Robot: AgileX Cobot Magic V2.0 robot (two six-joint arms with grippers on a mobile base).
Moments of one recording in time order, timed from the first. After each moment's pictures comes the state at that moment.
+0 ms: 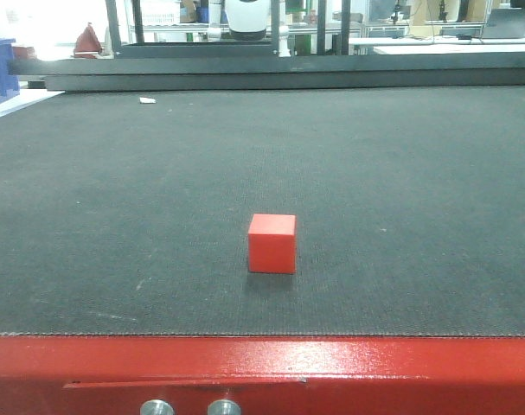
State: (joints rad) left arm 0.02 -0.01 0.03 -0.10 -0.04 0.05; right arm -0.04 -0.01 0.03 0.06 0.07 -0.03
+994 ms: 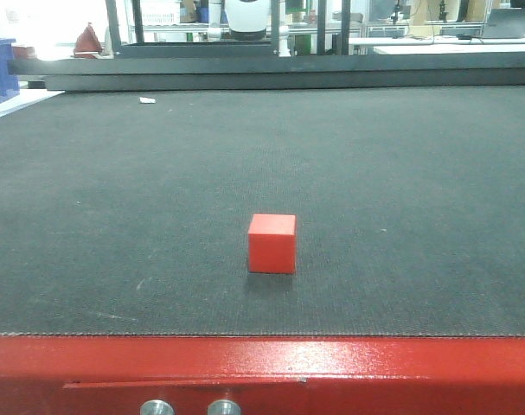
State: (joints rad) left arm 0.02 -0.01 0.03 -0.10 -0.04 0.05; right arm -0.04 -0.01 0.03 0.06 0.06 -0.03
